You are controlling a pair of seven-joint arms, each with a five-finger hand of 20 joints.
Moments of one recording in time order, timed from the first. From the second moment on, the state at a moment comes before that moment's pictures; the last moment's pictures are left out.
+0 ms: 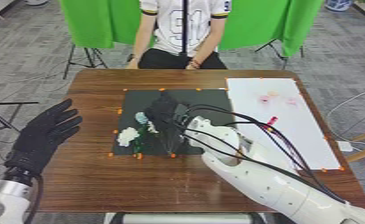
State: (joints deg) left arm 134.5 -55.2 -109.9 -126.0 40.1 2.7 5.7; right arm -60.0 -67.9 34.4 -85.9 -149.9 3.7 -2.3
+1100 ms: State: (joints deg) left arm 137.2 -56.6 -112.8 -127.1 40.1 3.2 6.3; right arm -96.4 -60.9 88.7 -115.9 -100.9 -21.5 -5.6
